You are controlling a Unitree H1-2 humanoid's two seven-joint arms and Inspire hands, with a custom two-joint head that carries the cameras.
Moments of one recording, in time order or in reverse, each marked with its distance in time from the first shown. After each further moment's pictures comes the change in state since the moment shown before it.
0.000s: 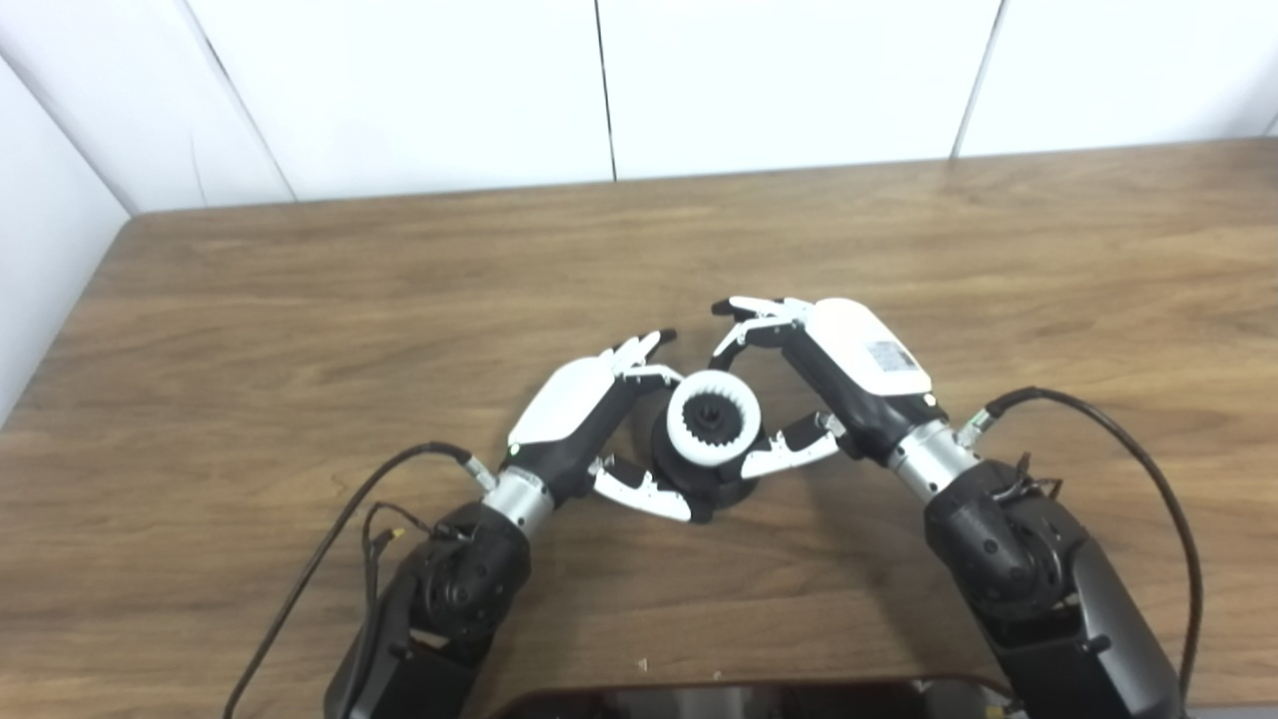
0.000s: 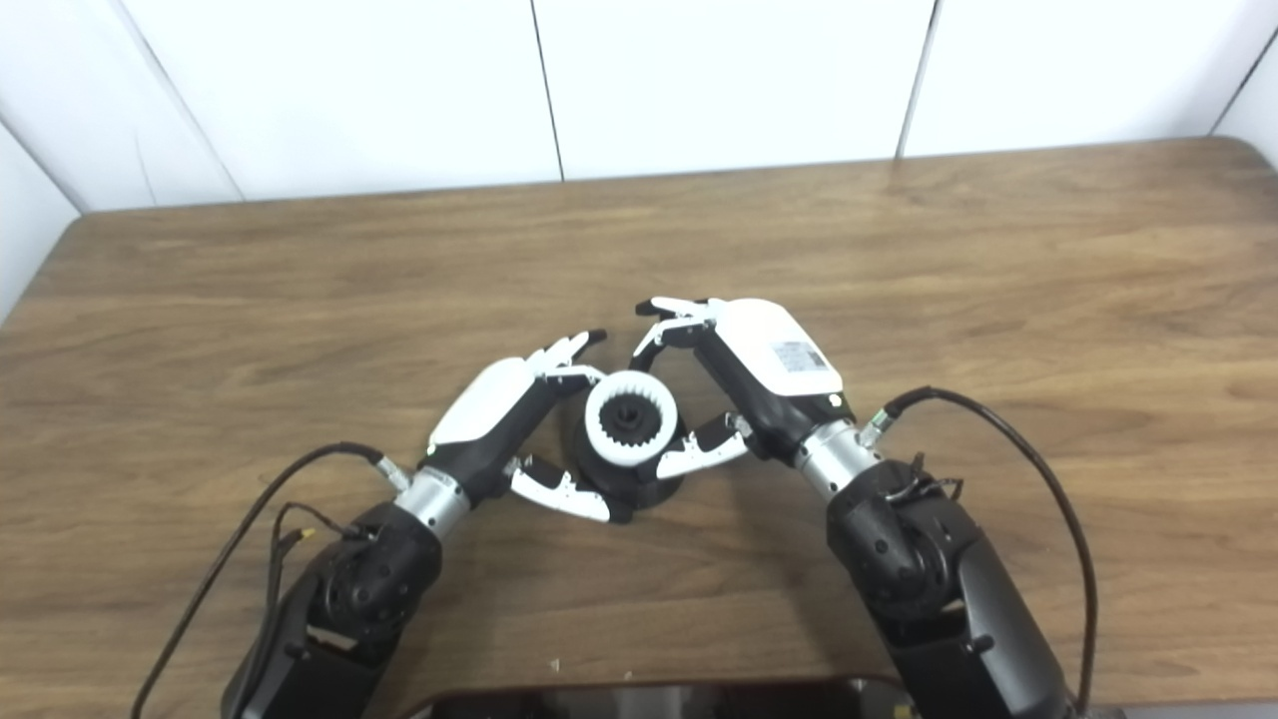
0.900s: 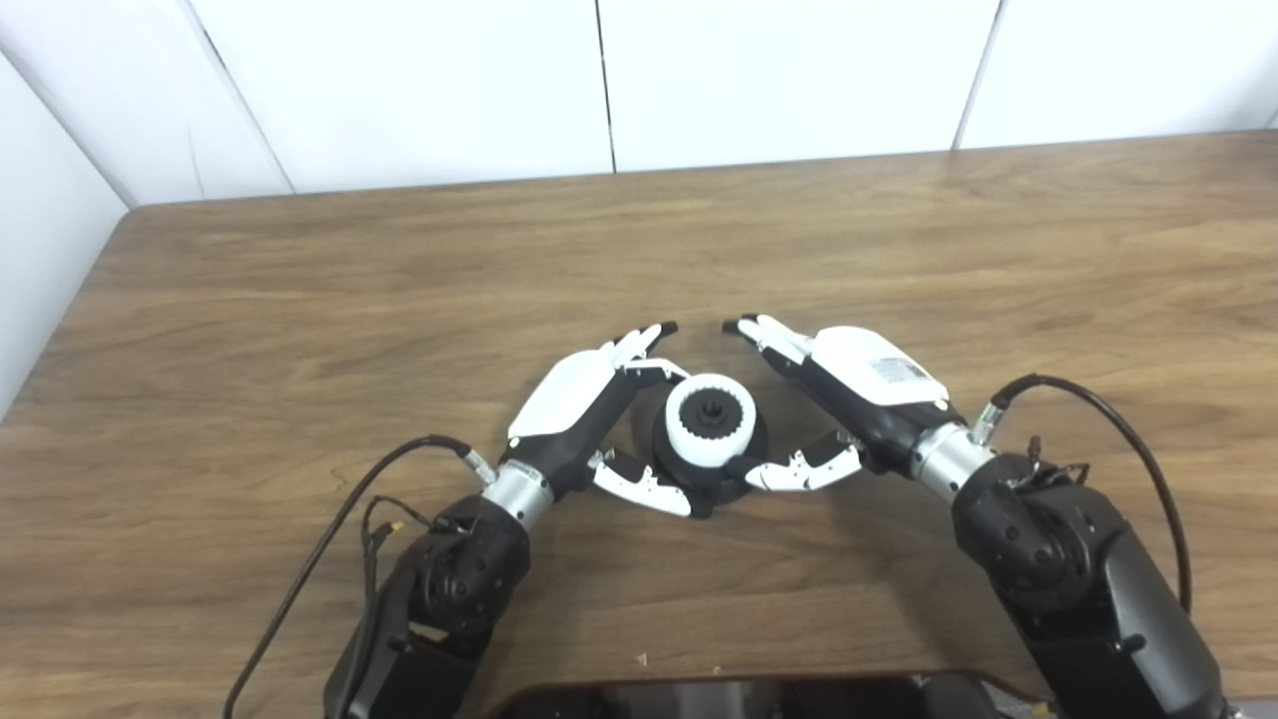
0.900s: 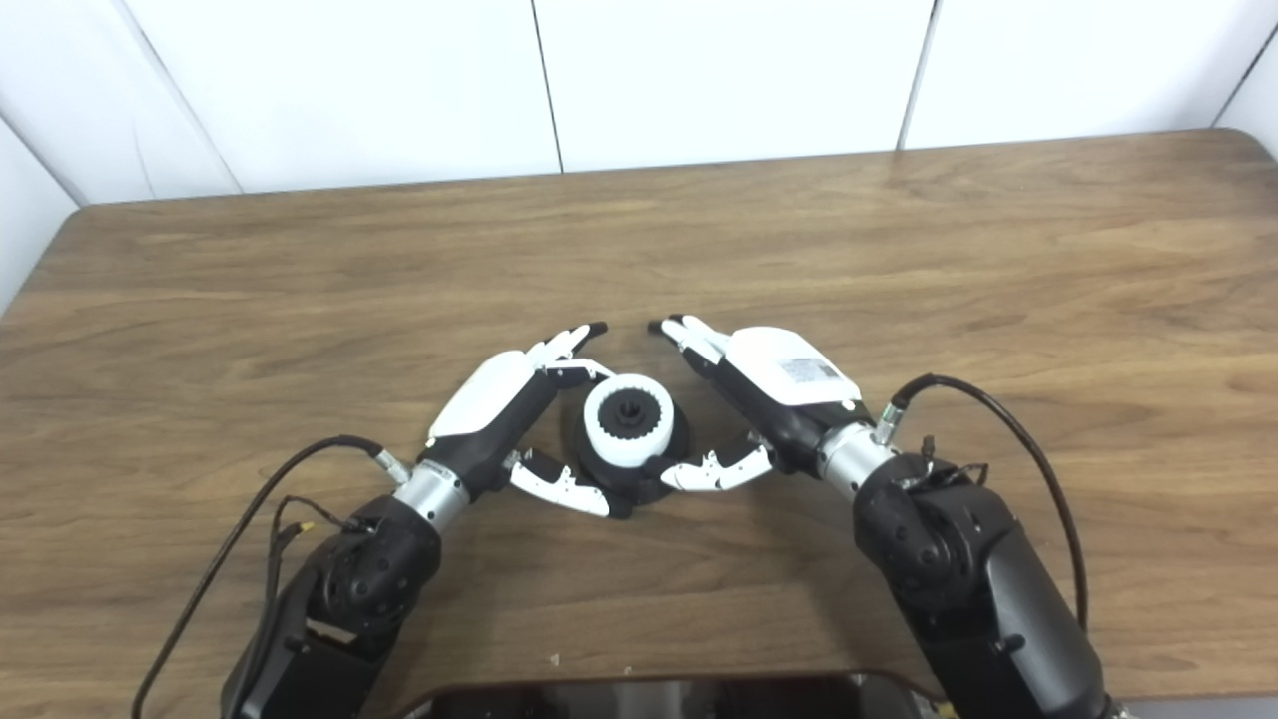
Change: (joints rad) left arm -0.002 -0.001 0.000 0.000 -0.003 0.000 -0.001; right arm -0.014 -0.052 0.004 -0.045 -0.035 0.104 0.222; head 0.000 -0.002
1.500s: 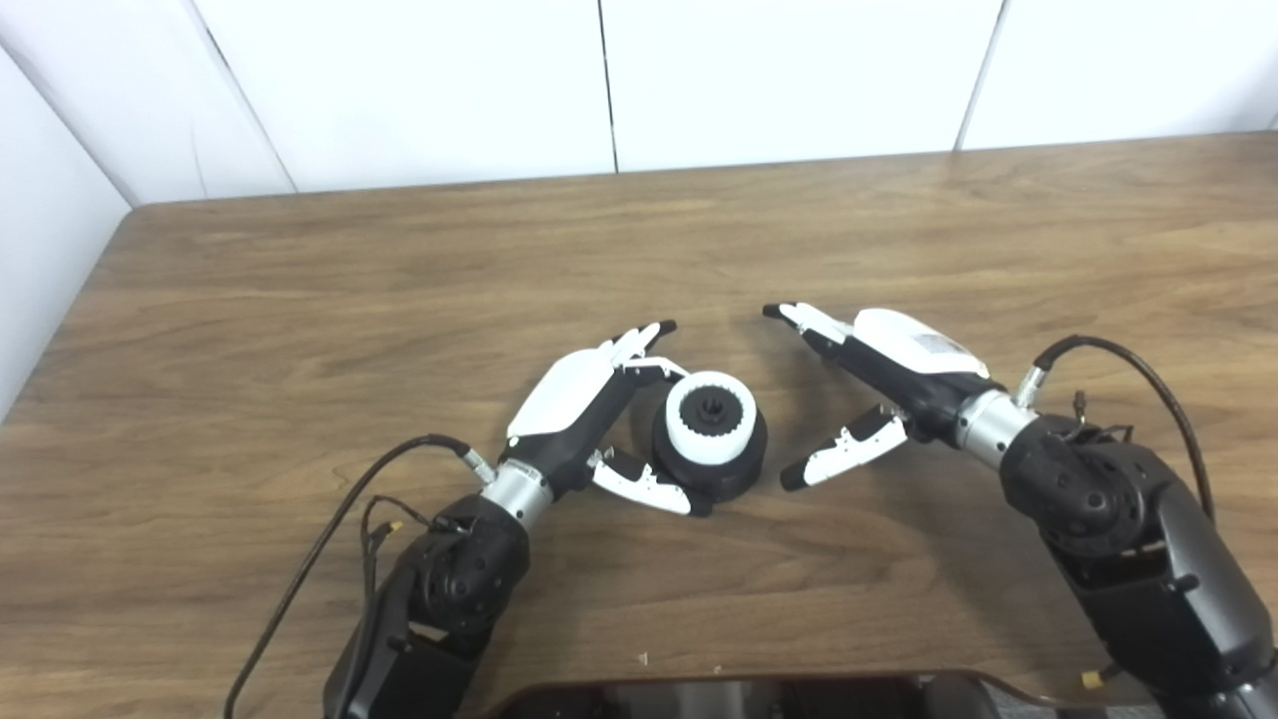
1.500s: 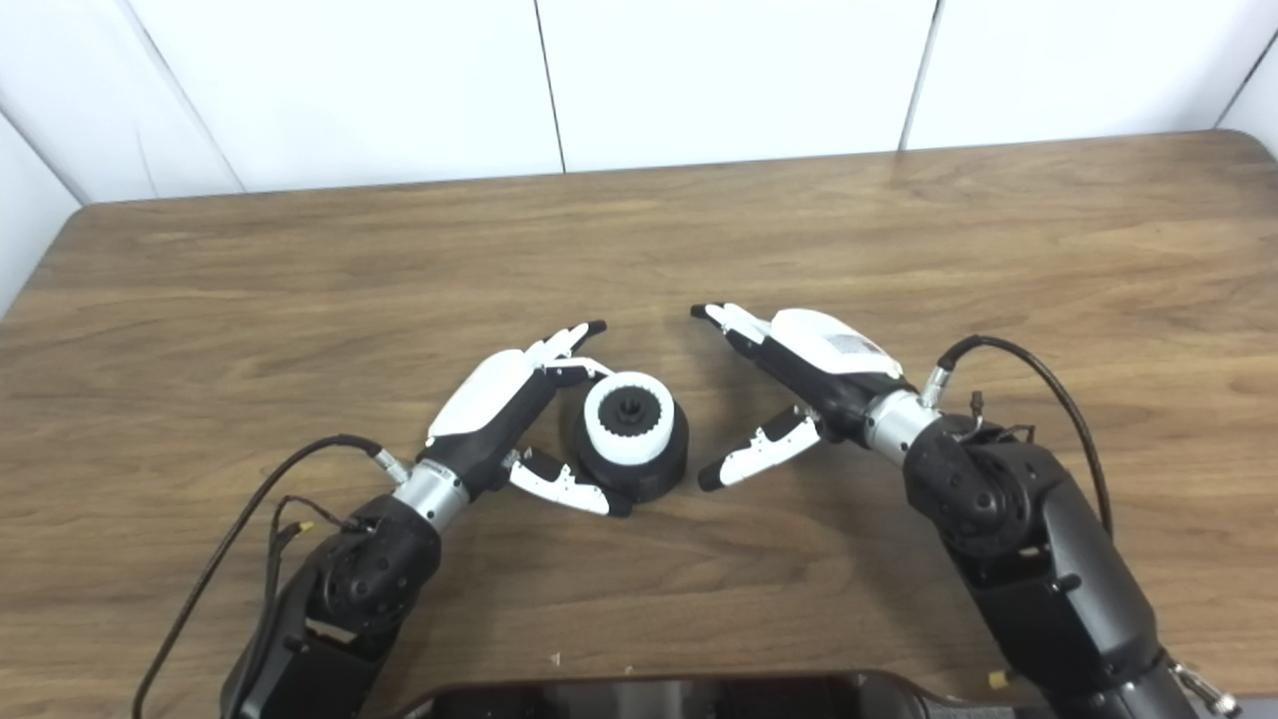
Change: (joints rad) left arm 0.000 0.002 0.002 0.000 -0.004 0.000 0.003; right arm -0.064 -0.092 -0.046 0.096 0.139 0.001 0.037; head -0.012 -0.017
